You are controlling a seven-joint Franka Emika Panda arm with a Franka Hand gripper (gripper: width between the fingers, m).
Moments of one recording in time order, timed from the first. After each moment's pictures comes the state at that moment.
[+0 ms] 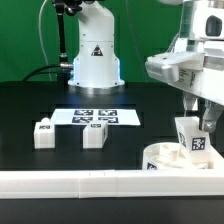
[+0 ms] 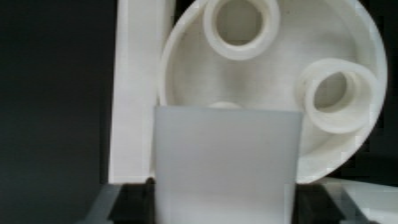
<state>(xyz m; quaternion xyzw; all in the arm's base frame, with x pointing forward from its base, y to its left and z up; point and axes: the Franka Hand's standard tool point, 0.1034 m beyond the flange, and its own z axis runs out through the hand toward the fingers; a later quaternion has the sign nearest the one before) 0.634 0.113 0.083 0.66 0.75 0.00 0.05</state>
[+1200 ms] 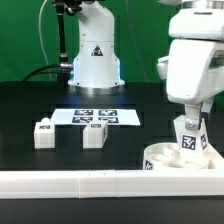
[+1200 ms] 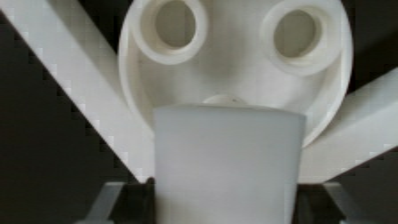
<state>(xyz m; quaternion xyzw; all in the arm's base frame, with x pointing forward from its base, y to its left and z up) 0.634 0.111 0.083 0.91 0.42 0.03 0.05</state>
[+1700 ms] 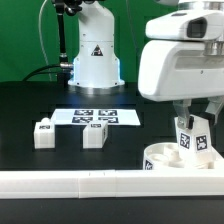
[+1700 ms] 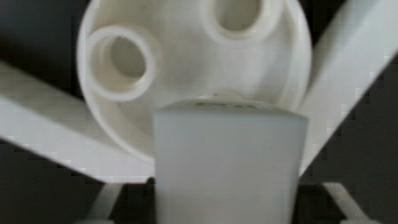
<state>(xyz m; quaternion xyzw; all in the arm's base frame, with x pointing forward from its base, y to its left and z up) 0.631 0.114 0.082 0.99 0.14 0.03 0.01</state>
